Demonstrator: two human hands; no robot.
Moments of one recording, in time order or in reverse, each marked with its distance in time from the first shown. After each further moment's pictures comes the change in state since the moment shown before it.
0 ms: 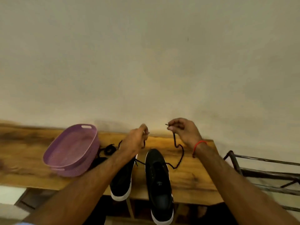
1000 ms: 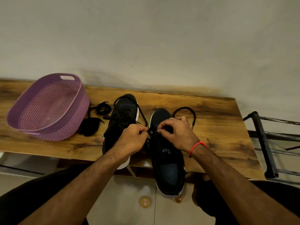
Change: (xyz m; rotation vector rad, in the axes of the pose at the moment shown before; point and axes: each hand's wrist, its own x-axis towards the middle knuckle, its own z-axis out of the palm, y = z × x) left_hand -0.058 -0.060 0.092 -0.546 -0.323 -0.494; right_hand -0.028 0.136 0.092 -0.591 -0.261 0.012
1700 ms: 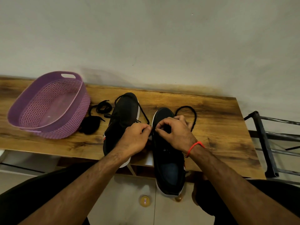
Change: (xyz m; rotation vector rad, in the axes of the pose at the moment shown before) left_hand -0.007 0.008 0.003 0.122 0.069 0.097; right_hand -0.003 -0.010 0.005 0.005 0.023 -0.015
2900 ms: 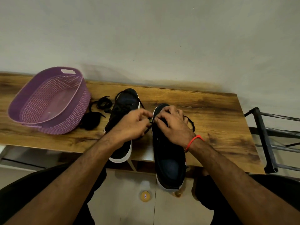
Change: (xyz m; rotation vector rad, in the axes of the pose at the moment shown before) left_hand 0.002 0.021 -0.025 -0.115 -0.098 -0.077; right_hand -0.001 -0.014 -0.003 -0.066 -0.028 -0.052
